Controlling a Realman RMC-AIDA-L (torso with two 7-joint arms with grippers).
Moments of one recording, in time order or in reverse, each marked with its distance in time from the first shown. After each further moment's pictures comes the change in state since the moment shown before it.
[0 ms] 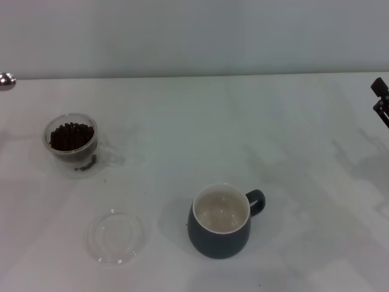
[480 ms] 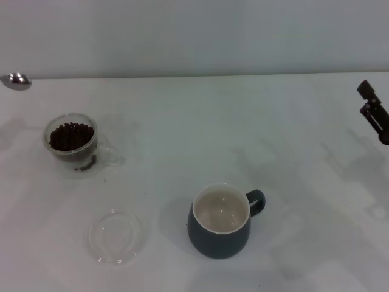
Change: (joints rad) left arm -0.078 0.038 -0.007 0.124 0.222 -0.101 -0.178; right arm 0.003 0.012 -0.014 -0.017 -0.025 0.000 -0.029
